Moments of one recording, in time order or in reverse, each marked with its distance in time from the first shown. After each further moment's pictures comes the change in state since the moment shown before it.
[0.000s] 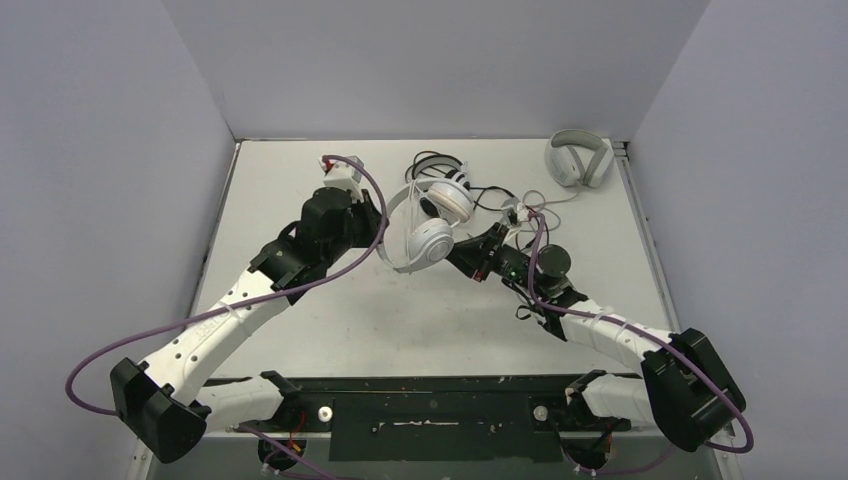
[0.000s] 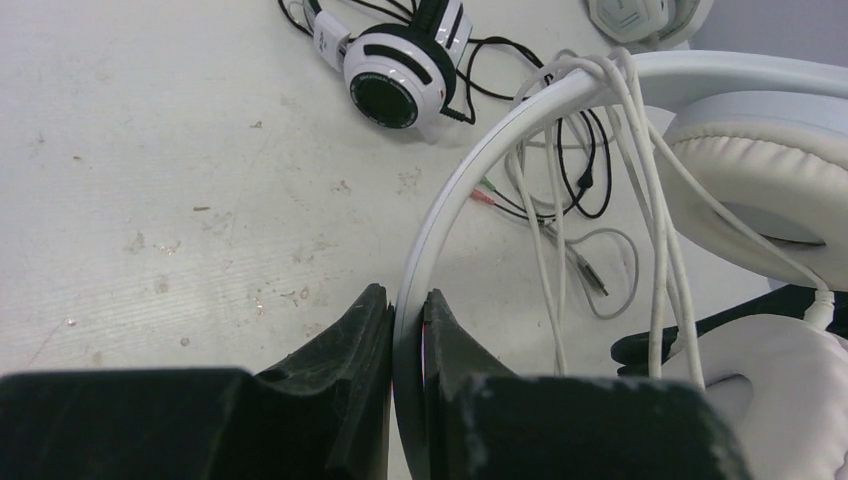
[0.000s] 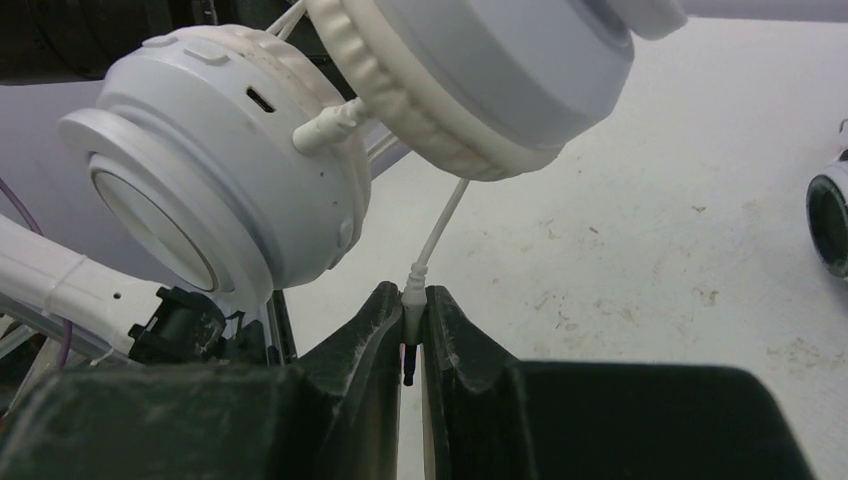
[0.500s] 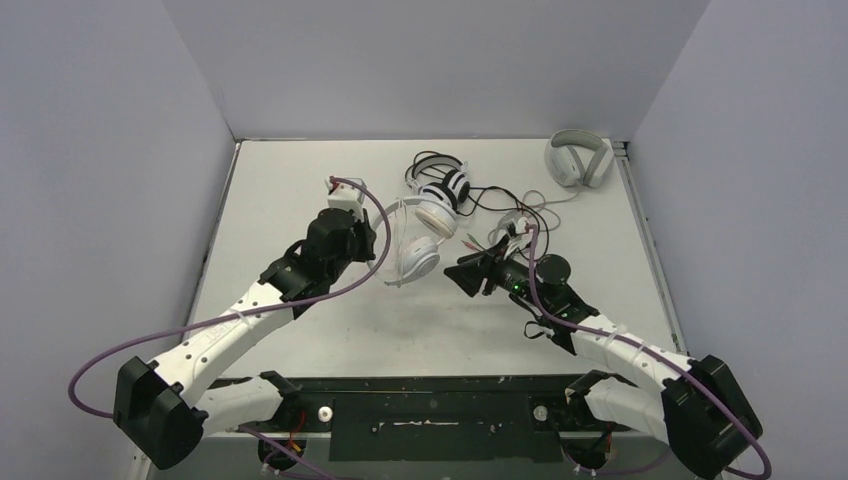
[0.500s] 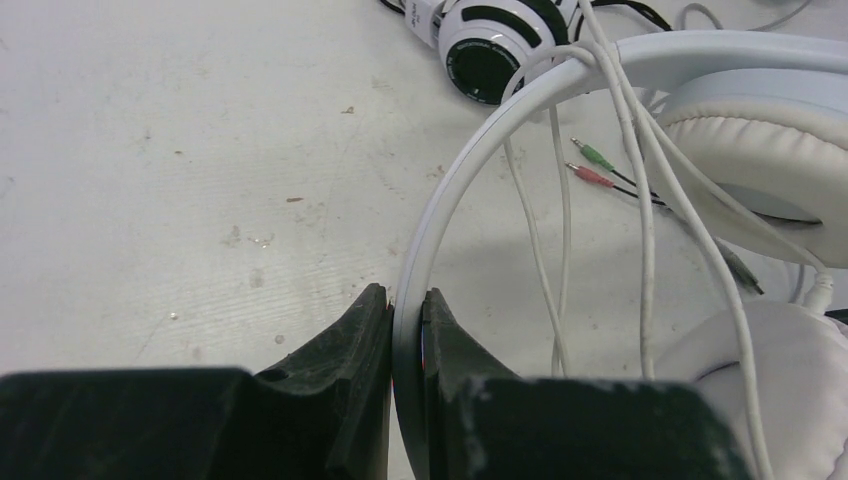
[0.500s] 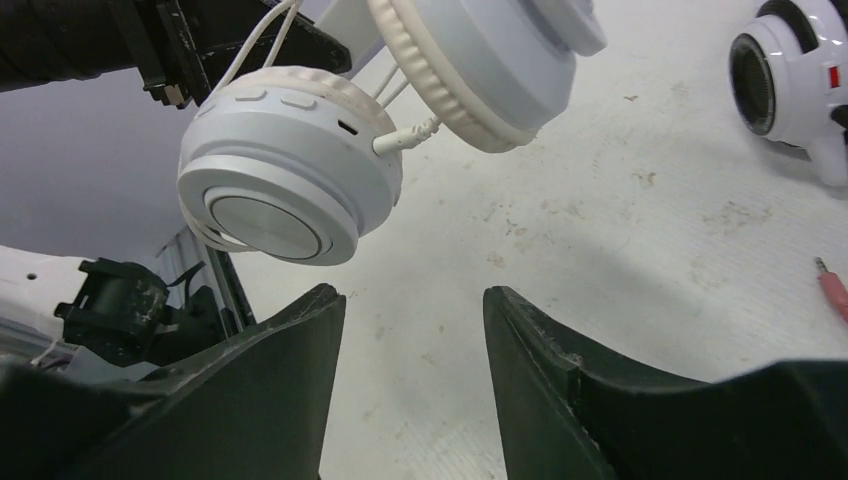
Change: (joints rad) left arm 0.003 -0.020 -0.211 0.148 -0.080 0.138; right arm 0.026 -0.109 -0.072 -0.245 0.106 -0.063
